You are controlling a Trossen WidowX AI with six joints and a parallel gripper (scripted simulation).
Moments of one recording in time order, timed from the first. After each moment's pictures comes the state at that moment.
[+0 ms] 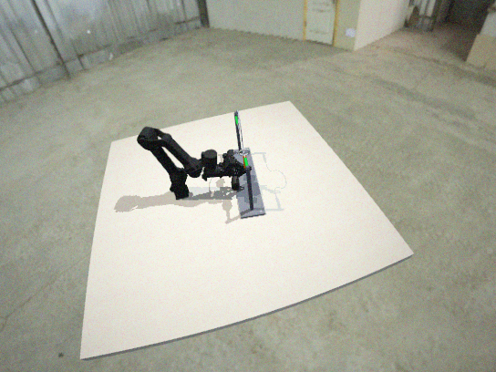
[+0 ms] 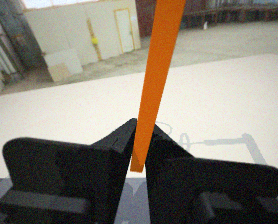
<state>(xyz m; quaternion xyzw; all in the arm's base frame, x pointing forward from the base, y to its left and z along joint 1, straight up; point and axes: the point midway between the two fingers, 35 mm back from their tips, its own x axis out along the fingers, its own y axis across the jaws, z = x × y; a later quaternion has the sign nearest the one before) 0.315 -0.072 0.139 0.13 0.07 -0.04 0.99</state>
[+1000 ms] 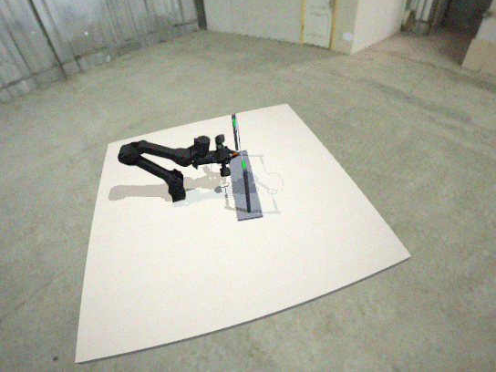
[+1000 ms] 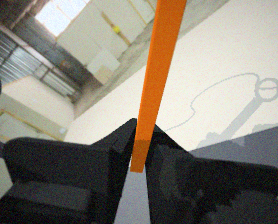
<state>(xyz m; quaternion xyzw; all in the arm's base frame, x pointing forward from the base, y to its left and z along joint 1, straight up) 0.298 0.005 0.180 0.39 0.15 0.02 0.91</state>
